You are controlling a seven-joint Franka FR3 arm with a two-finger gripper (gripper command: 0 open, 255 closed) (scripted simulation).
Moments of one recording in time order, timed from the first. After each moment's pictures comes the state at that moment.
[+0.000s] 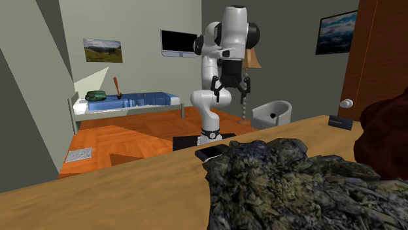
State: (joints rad) arm -0.09 -0.53 0.07 -2.33 0.01 1.78 0.35
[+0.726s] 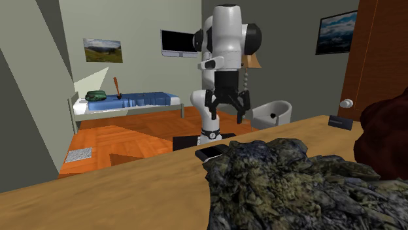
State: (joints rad) arm -0.19 -0.14 0.06 -2.07 0.04 1.93 0.63
